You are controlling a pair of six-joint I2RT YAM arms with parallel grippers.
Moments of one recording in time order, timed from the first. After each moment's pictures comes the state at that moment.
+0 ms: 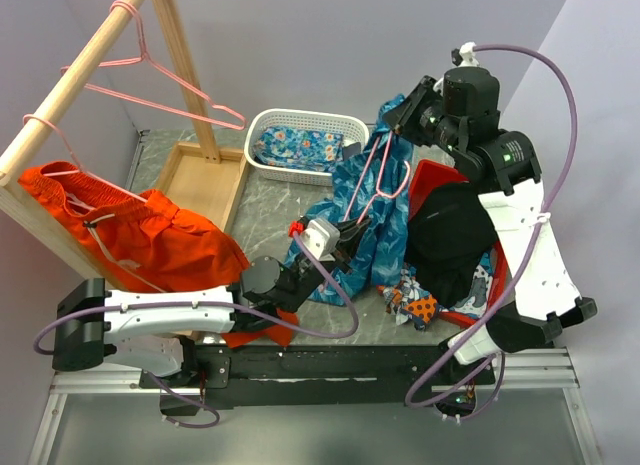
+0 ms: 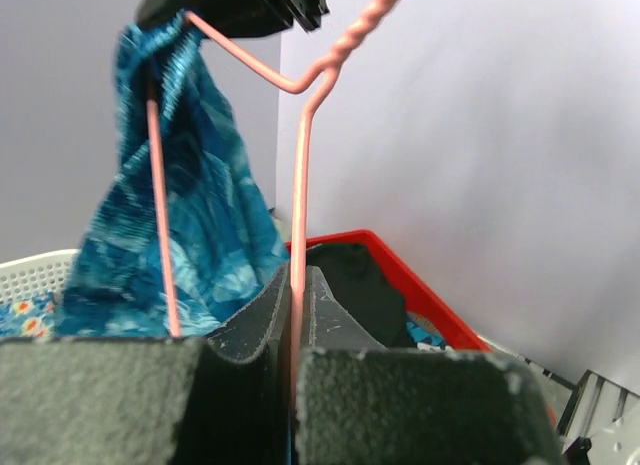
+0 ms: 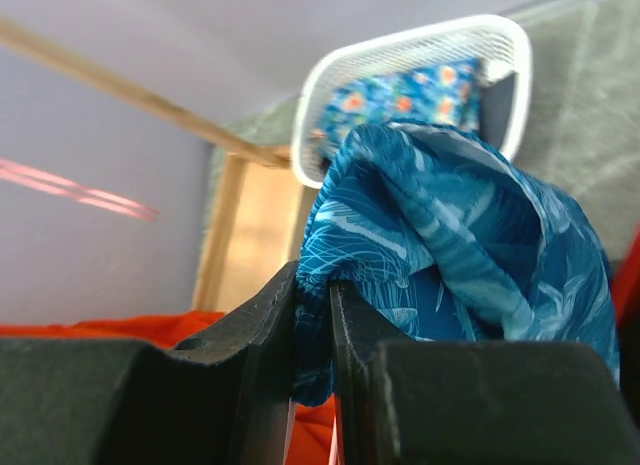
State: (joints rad) left arm -1.33 1.27 0.88 0.83 -0.50 0.11; right arm 0.43 1.47 2.05 -0.92 0.09 0.69
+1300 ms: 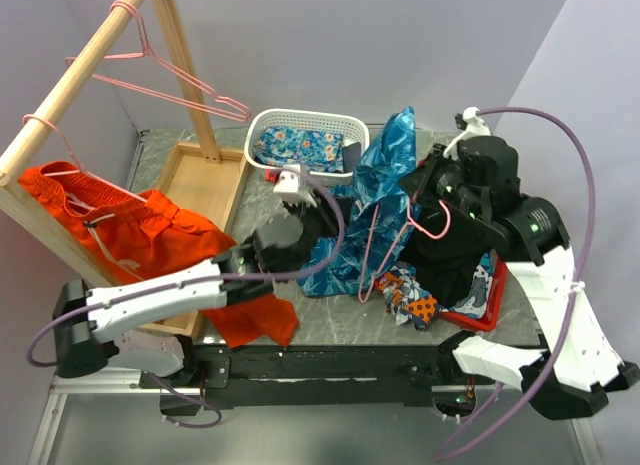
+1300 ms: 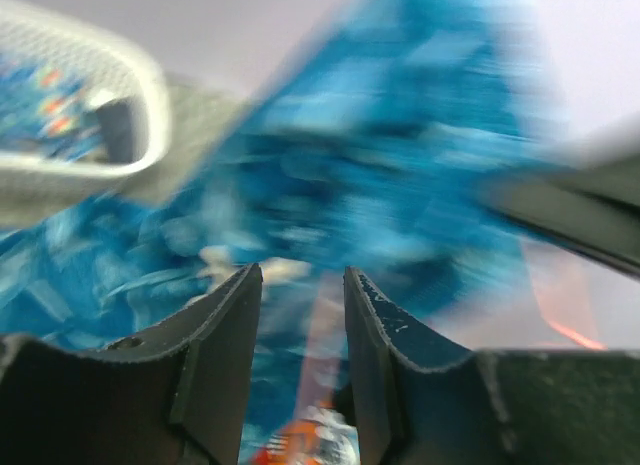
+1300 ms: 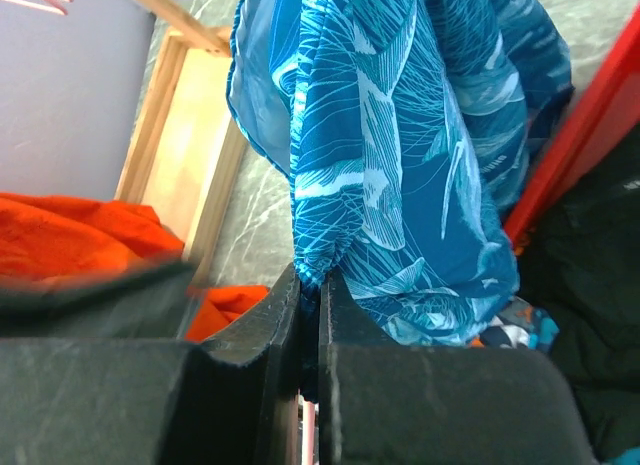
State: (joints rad) left arm -1.22 1.25 1.08 0.26 -0.71 -0.51; right arm 0.49 1.12 1.62 -0.94 0.08 0.56
